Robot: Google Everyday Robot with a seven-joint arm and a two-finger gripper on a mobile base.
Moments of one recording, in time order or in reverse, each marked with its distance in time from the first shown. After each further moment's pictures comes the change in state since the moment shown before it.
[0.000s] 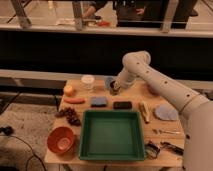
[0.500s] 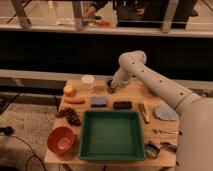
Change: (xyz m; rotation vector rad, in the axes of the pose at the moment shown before) arm 0.002 -0.025 0.012 0.020 0.015 -0.037
